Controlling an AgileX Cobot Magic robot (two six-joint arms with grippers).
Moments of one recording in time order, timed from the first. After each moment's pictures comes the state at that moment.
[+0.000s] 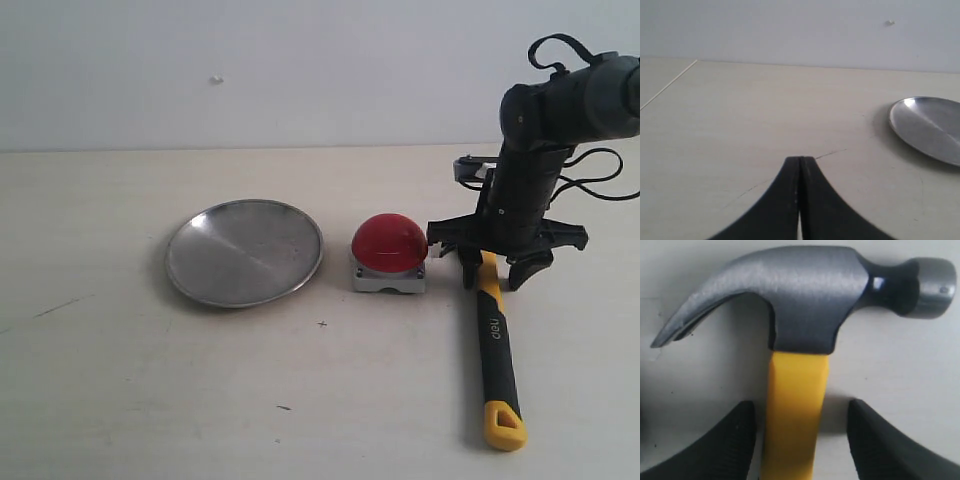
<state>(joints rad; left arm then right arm) 0.11 0.01 0.00 -0.19 0.31 0.19 0.06 2.18 -1.47 -0.02 0.89 0.31</state>
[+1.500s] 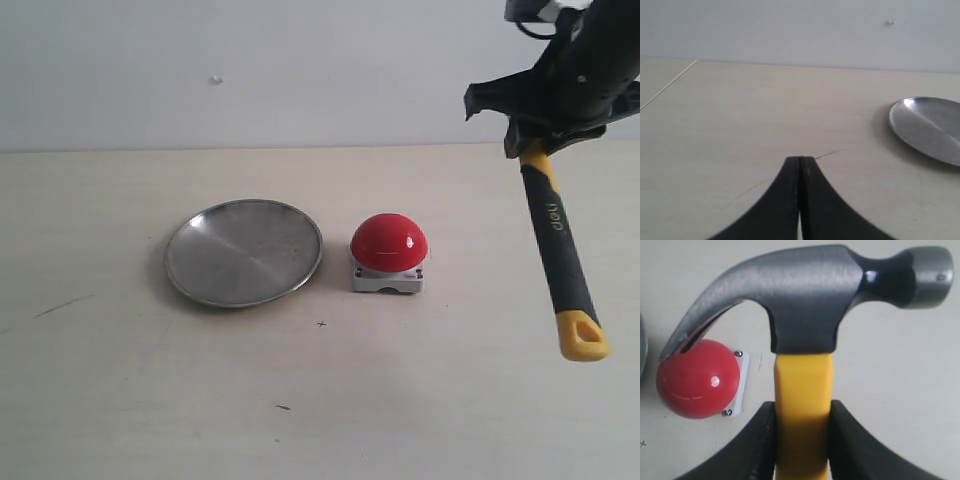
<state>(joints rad) 0.11 0.01 0.00 -0.19 0.31 0.19 0.07 1.68 -1.36 -0.05 0.86 0.22</state>
